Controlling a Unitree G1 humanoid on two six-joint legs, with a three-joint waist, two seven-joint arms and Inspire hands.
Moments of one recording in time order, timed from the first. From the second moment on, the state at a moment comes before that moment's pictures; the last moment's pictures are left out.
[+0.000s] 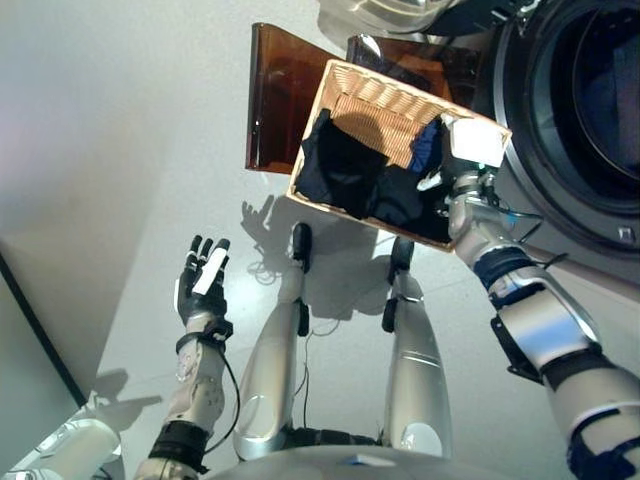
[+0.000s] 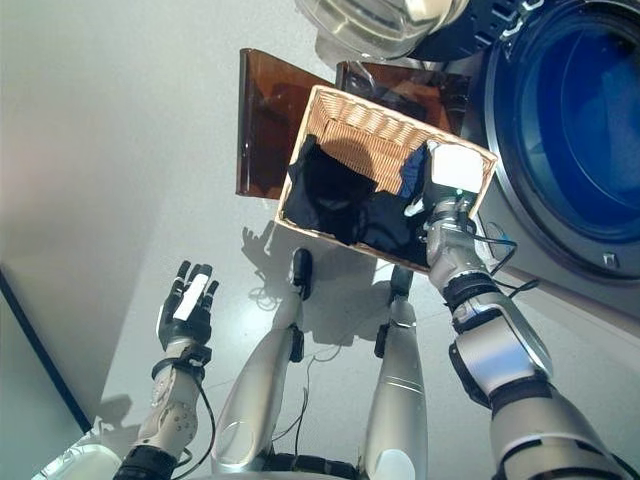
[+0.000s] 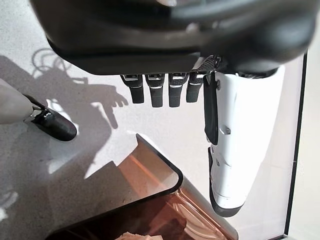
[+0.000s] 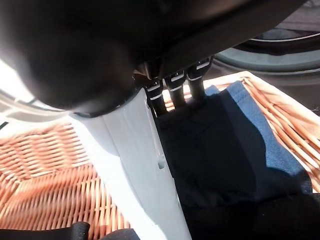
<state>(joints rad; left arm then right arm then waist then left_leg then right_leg) 0.02 0.16 -0.10 0.34 -0.86 -0.33 0.18 -0.98 -0.50 0.48 1.08 -0.59 0.15 -0.46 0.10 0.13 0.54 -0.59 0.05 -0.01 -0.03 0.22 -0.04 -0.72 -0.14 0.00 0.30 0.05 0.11</state>
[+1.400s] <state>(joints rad) 0.04 0.18 -0.14 0.20 -0.91 -0.34 0.17 -1.27 -0.57 0.58 1.16 -0.62 0.17 -0.50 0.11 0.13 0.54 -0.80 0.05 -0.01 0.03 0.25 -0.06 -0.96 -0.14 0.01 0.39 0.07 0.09</state>
